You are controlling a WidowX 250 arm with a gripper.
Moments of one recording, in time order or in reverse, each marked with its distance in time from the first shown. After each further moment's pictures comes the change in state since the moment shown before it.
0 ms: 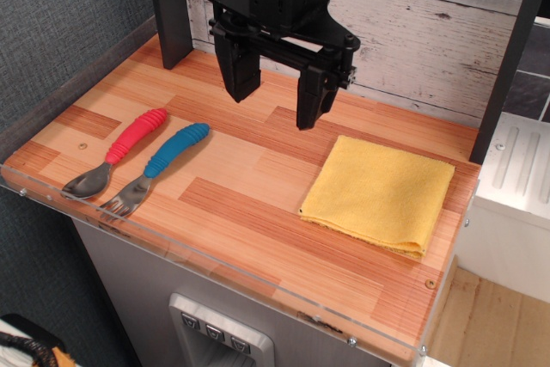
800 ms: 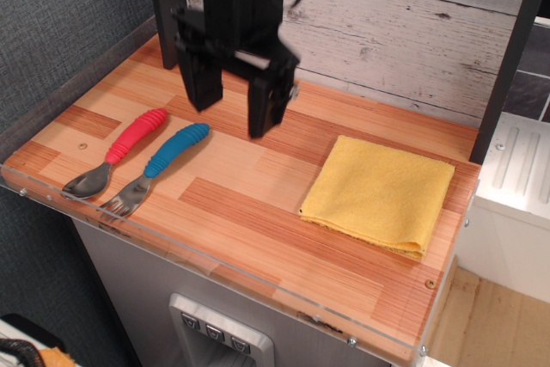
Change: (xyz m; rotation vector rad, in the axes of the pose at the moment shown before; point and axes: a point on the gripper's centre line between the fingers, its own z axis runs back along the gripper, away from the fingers) arm -0.008 0.044 -0.033 -0.010 0.064 -0.074
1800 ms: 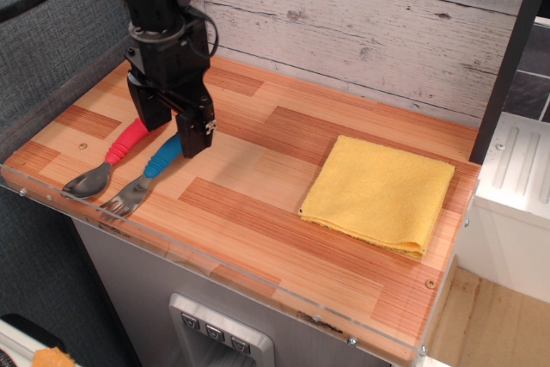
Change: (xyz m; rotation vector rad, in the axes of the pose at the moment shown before) arm 0.004 0.074 -0.066 0.031 -0.055 -0.094
